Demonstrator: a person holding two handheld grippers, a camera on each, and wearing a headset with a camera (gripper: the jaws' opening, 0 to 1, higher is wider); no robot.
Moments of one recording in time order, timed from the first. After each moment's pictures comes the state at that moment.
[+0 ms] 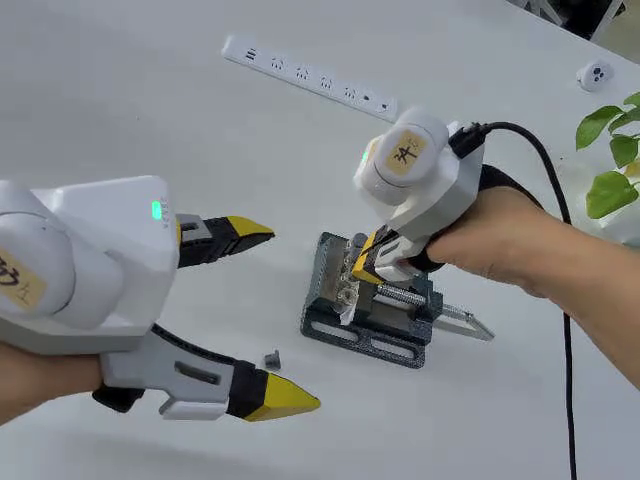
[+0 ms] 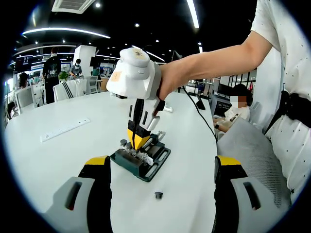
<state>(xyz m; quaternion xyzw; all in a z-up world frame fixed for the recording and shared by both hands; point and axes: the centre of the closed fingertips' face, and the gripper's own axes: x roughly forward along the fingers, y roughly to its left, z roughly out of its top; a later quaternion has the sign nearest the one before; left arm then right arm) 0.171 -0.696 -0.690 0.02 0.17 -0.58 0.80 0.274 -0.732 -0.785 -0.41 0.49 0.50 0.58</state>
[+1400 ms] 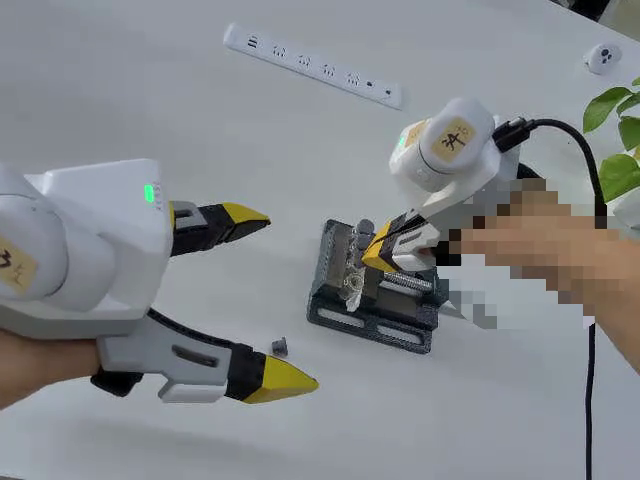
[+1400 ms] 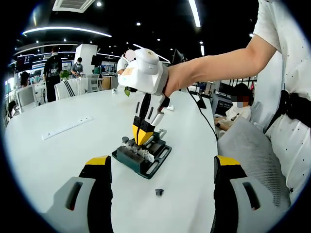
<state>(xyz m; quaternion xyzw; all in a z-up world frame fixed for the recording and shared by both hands) 0.169 -0.690 -0.693 0.02 0.17 -0.58 0.80 0.274 -0.734 -0.784 -0.36 0.48 0.51 0.62</state>
